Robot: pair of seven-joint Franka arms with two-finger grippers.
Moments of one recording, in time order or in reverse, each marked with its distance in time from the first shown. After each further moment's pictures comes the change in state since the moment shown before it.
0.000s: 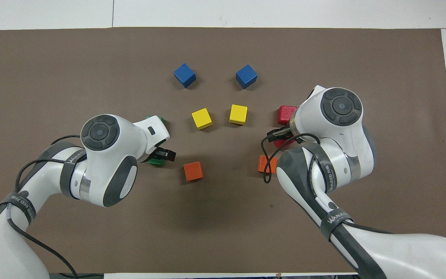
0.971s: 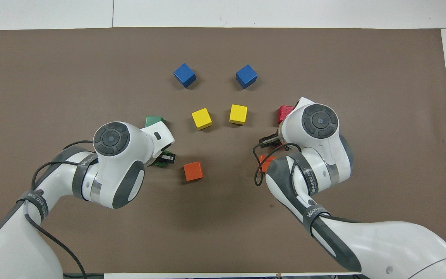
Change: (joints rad) left arm -0.020 0.041 0.004 -0.026 0.000 0.054 -0.034; right arm 0.033 0.081 -0.001 -0.058 0.000 0.153 0.000
